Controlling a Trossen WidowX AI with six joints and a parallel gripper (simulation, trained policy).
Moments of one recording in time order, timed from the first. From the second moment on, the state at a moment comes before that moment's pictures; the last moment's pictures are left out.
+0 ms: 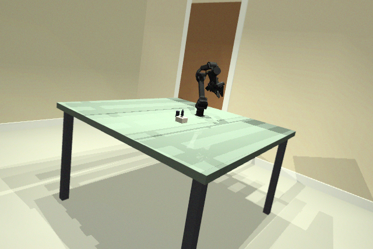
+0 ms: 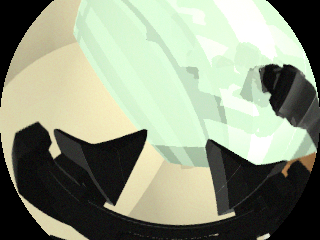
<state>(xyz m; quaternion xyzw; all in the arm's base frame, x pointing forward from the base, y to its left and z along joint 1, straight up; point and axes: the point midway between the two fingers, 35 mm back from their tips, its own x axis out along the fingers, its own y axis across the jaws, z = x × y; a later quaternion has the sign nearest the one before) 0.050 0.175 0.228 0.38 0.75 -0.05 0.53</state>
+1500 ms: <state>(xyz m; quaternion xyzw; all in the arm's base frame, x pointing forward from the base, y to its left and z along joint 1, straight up) 0.163 0.143 0.215 0.44 0.69 -0.15 0.56</state>
